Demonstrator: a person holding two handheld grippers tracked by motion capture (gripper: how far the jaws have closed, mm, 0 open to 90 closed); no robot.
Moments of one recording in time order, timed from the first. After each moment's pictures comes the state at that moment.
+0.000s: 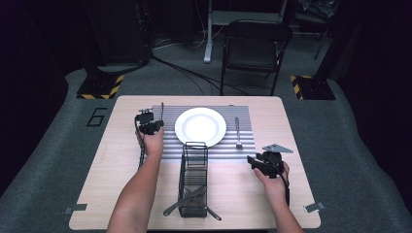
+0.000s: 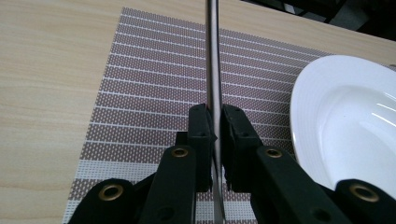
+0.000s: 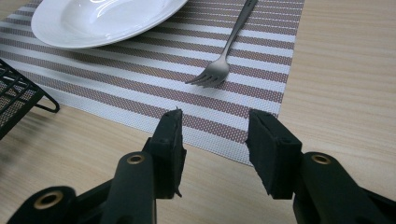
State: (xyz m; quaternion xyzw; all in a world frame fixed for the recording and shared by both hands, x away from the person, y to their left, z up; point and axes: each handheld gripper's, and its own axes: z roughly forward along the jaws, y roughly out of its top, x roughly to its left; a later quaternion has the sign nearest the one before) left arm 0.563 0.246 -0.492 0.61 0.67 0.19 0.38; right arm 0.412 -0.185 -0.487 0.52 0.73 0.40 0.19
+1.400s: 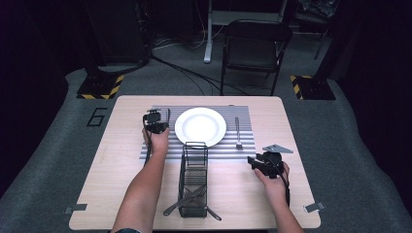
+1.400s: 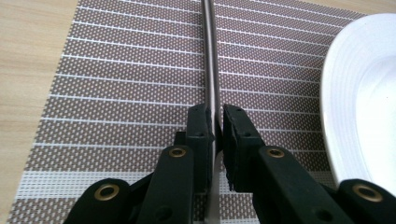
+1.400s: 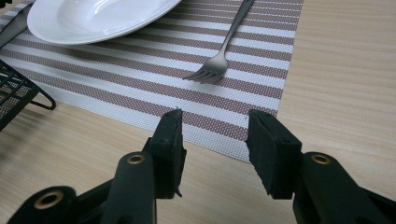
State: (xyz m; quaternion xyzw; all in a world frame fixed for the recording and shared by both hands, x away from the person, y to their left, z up) left arm 0.585 0.234 -0.511 0.64 0.67 0.18 0.33; right arm 0.413 -0.187 -0.490 0.53 0.73 0.40 0.19
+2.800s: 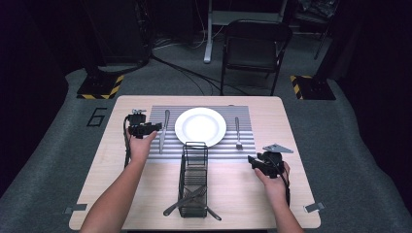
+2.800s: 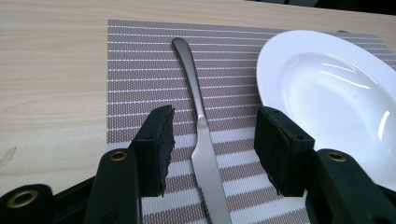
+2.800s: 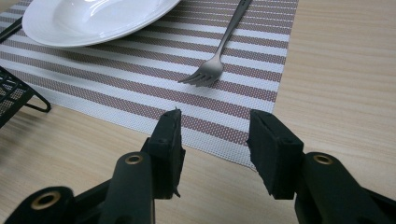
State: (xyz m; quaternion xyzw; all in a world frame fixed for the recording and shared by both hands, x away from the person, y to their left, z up) left arm 0.525 0.277 -0.462 0.67 0.59 0.18 0.40; right arm 0.412 -0.186 -0.489 0.53 0.72 0.40 0.20
